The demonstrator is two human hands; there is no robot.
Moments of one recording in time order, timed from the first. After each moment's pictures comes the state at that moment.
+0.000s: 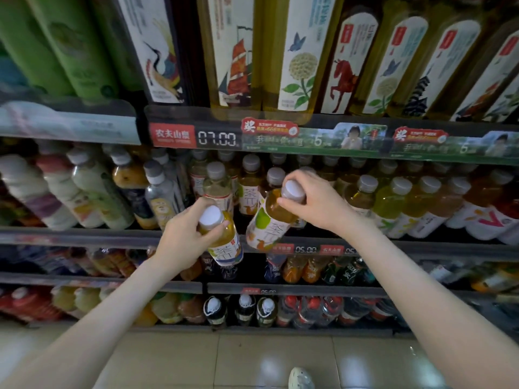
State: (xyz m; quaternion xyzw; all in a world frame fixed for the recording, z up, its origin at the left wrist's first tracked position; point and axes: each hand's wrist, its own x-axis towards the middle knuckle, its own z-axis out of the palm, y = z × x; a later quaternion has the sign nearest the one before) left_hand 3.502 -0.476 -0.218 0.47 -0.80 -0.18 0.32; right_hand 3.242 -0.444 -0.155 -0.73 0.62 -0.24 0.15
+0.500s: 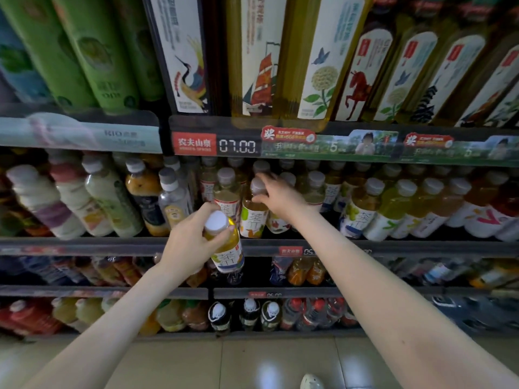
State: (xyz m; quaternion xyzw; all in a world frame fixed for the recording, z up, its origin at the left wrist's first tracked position) left_hand 3.521 -0.478 -0.210 0.47 -0.80 -0.18 0.32; right_hand 3.308 -0.515 -0.183 -0.68 0.71 -0.12 0.16
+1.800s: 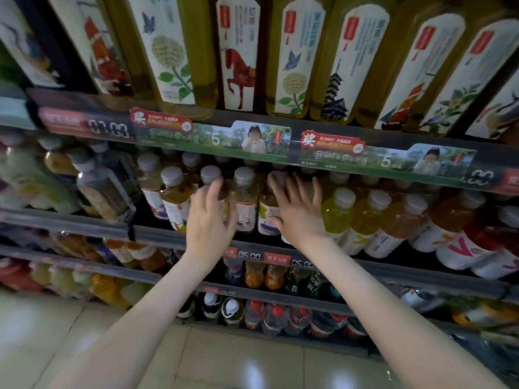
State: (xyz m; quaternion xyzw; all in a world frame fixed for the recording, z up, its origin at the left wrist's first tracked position) left_hand 3.297 -0.464 -0.253 0.51 -0.73 0.06 0.45; right_hand 3.111 -0.452 -0.232 -0.74 0.66 -0.05 -0.16
